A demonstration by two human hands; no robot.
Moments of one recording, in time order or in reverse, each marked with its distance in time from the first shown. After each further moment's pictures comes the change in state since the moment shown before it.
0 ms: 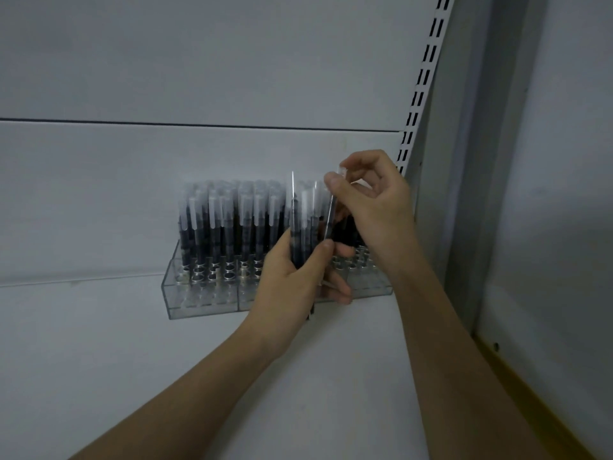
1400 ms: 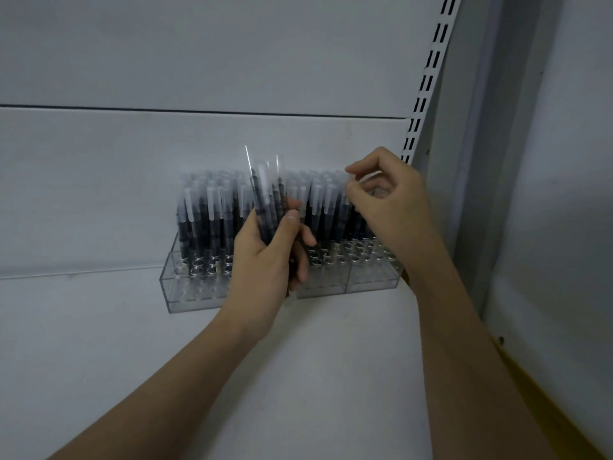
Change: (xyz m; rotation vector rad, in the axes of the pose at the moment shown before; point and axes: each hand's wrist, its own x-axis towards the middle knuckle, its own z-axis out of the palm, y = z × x) left_hand 0.012 0.002 -0.022 0.061 0.154 0.116; right_hand 0.005 0.014 -0.019 -0.406 -0.038 -0.136
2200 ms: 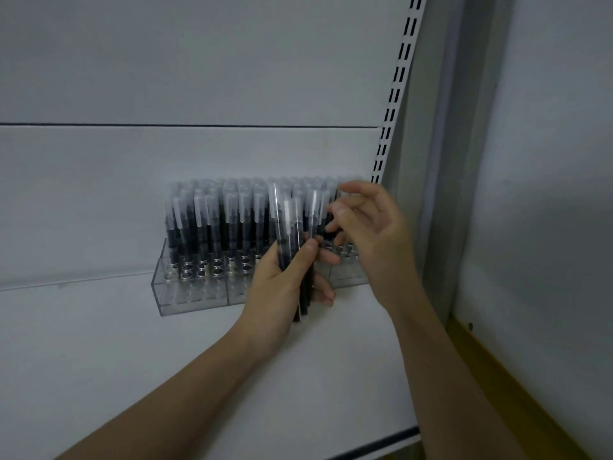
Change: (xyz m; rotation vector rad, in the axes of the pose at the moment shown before) left_hand -0.022 -0.004 0.019 -0.124 -0.172 -0.207; right_hand -0.046 -0.015 -0.003 0.466 0.057 0.192
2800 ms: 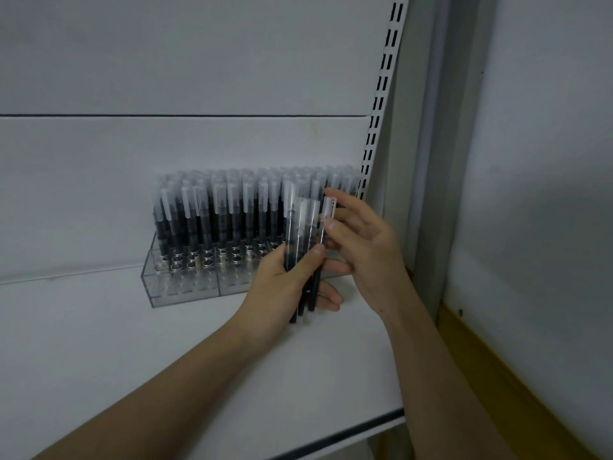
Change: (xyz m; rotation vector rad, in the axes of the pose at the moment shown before) left_hand -0.006 -0.005 0.005 0.068 -0.111 -0.107; right_hand -0.017 0.016 -0.012 0.173 -0.102 0.197
